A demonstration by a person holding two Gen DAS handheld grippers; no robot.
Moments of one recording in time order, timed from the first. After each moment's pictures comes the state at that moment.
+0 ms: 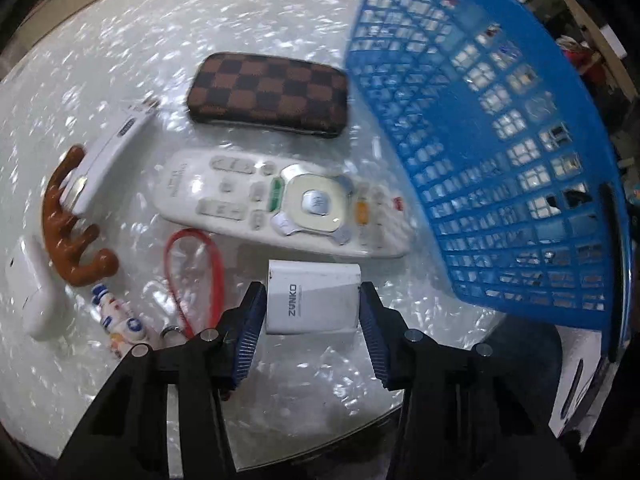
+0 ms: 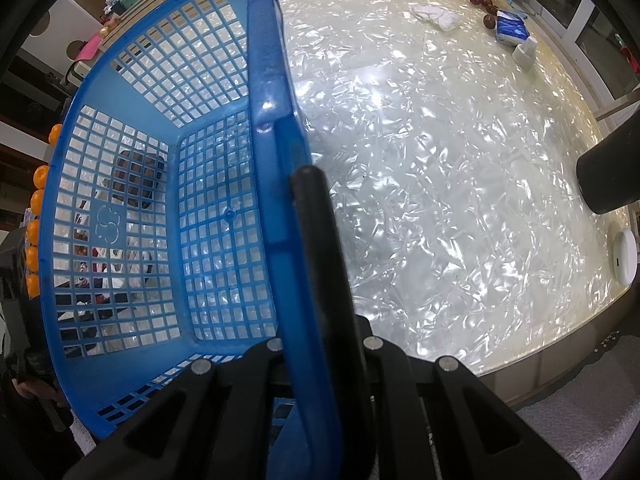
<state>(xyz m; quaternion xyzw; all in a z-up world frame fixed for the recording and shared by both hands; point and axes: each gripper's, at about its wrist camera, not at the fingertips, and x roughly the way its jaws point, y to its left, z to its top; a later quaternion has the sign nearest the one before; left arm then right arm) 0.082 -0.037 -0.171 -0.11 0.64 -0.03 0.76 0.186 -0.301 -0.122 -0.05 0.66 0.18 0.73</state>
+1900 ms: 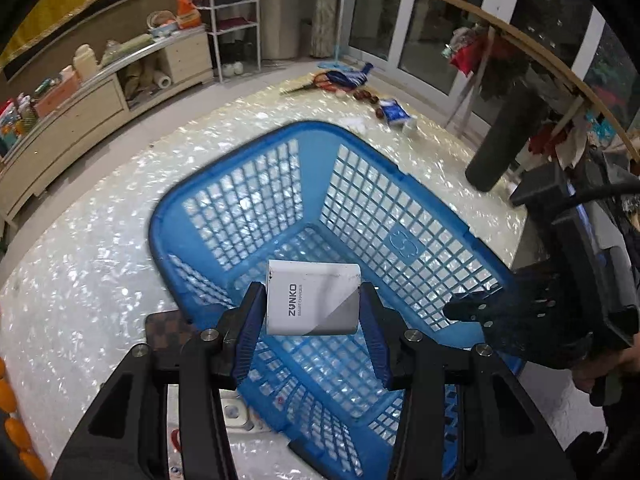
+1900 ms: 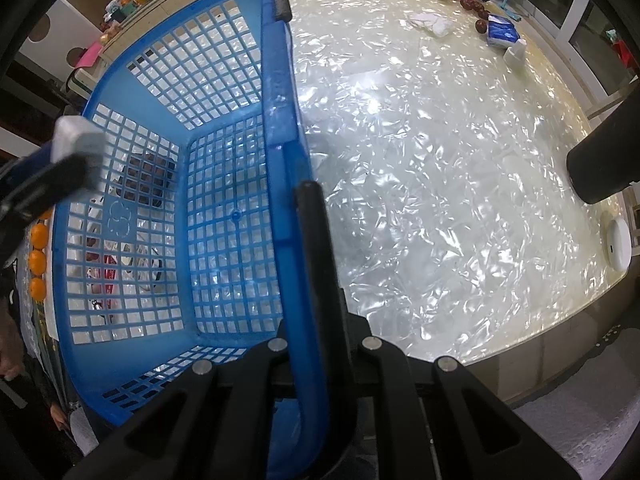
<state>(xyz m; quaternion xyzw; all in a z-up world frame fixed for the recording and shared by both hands) 0.150 -0.126 -0.042 0.04 0.49 -0.14 0.86 0.166 -0.308 -0.109 -0.04 0.66 0.18 0.73</state>
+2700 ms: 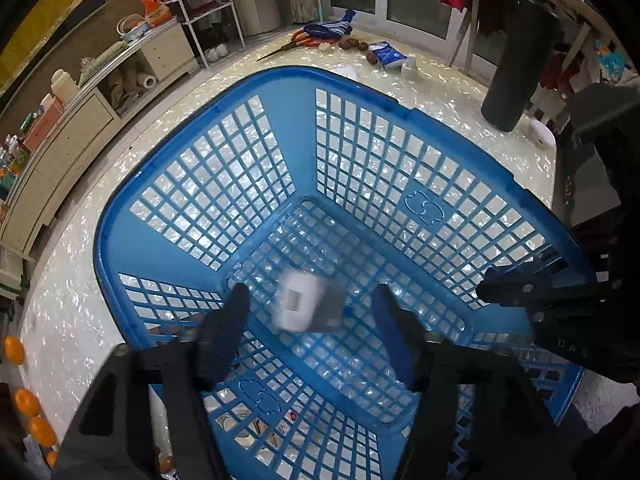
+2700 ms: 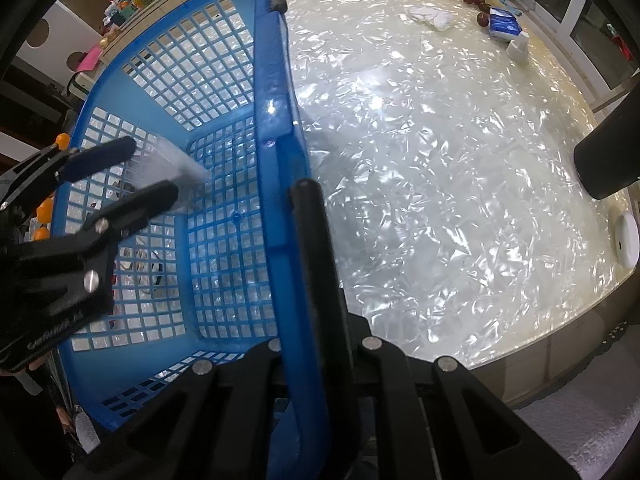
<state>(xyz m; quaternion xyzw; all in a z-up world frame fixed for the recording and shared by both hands) 0.172 -0.159 -0.084 0.14 0.53 -0.13 0.83 0.172 -0.306 -0.117 -0.03 0.66 0.18 0.73</state>
